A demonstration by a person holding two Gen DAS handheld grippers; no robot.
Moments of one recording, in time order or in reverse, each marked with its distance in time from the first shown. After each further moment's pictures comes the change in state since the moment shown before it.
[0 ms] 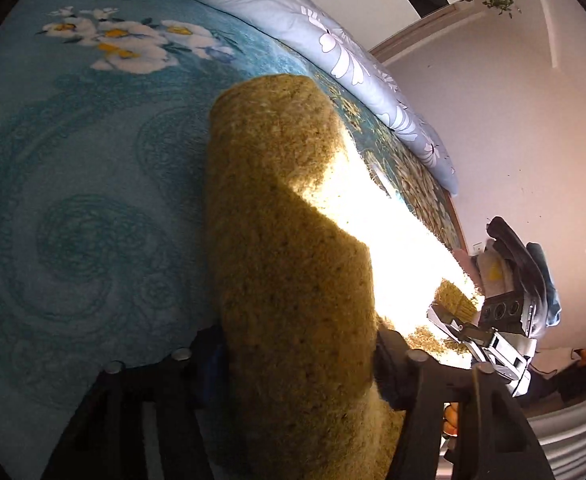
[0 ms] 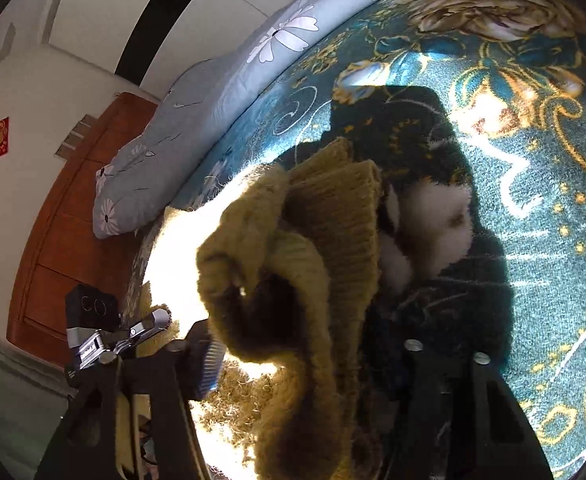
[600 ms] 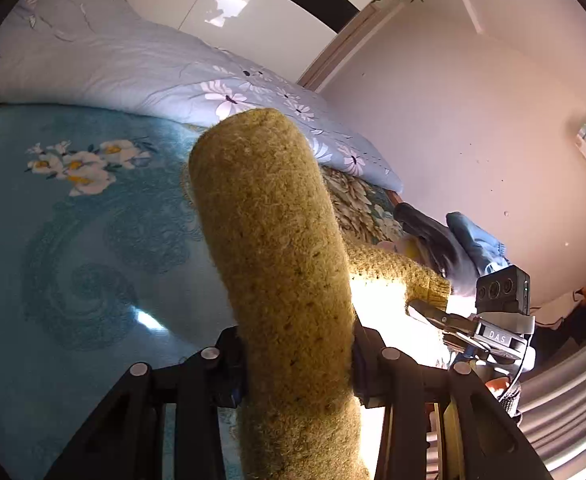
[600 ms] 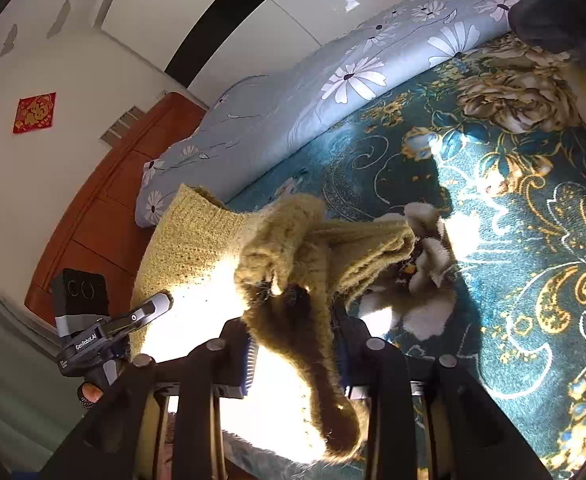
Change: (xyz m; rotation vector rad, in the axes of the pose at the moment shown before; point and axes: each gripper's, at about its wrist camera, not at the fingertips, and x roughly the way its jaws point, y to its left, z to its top) left arm -0.112 -0.143 -0.063 0.280 -0.119 -0.032; right arm -0.121 0.098 -0.034 -0.154 -0.092 0.043
